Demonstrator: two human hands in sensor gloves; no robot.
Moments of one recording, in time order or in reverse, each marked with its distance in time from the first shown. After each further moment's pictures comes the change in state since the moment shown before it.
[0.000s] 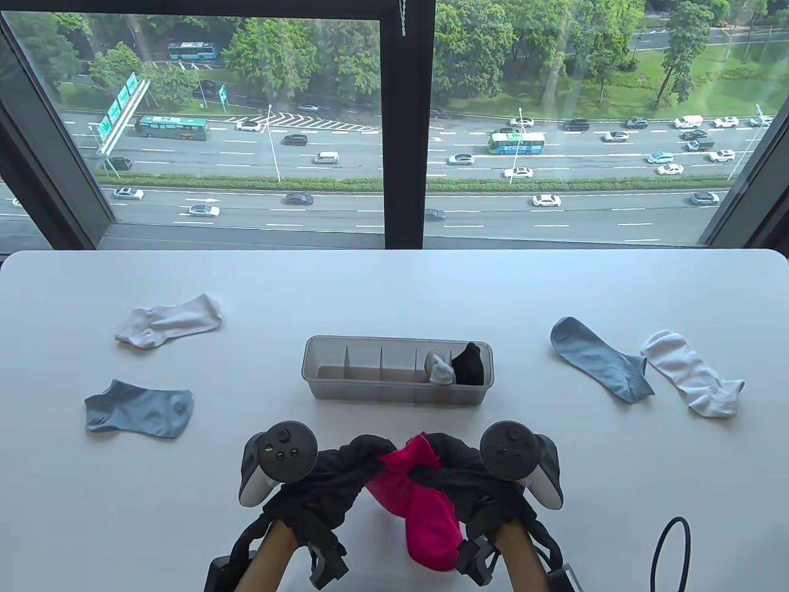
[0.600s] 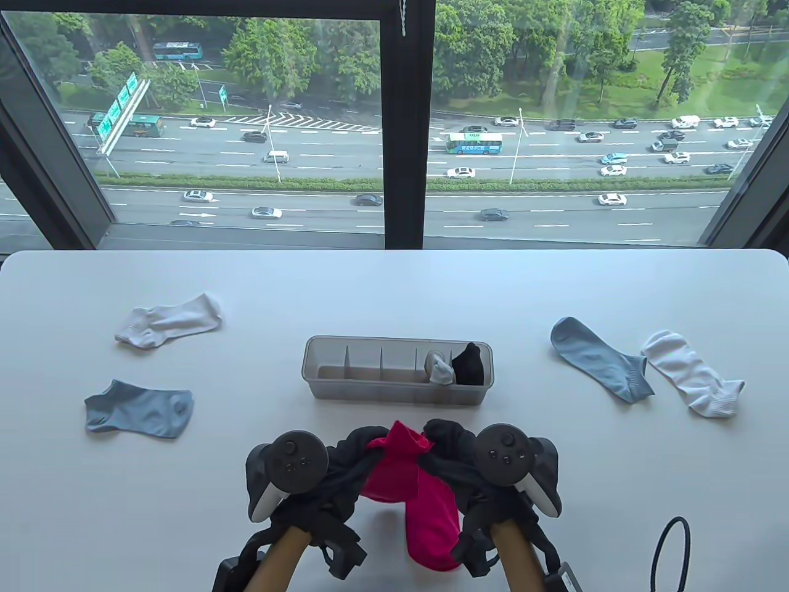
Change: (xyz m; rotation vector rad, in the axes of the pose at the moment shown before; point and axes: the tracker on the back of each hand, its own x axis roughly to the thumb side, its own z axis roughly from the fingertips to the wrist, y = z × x) left_hand 0.009 -0.006 0.001 0.191 0.050 -0.138; right_hand 0.008 -0.007 0.004 -0.094 0.089 0.339
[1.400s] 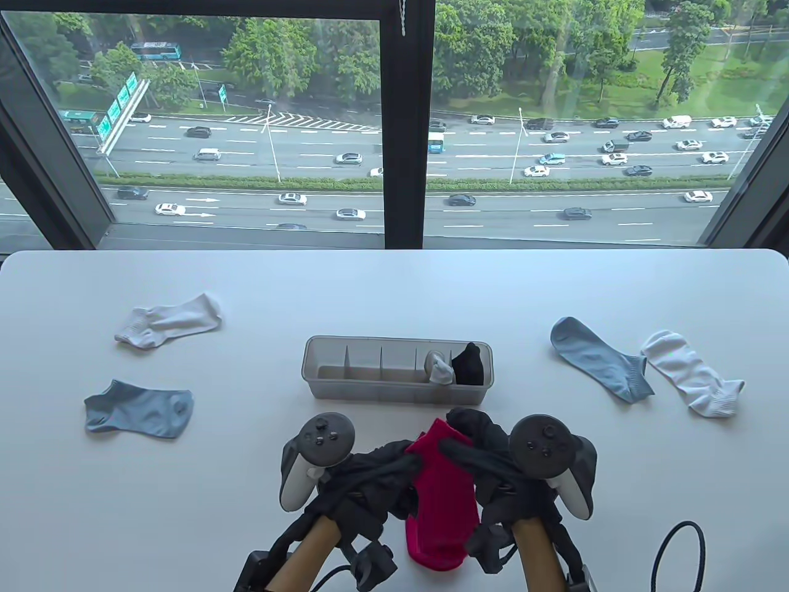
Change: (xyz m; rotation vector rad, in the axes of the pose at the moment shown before) left_hand 0.007 -0.050 -0.024 -0.292 0.301 0.236; right_hand 0.000 -0.020 0.000 -0.036 0.162 -0.032
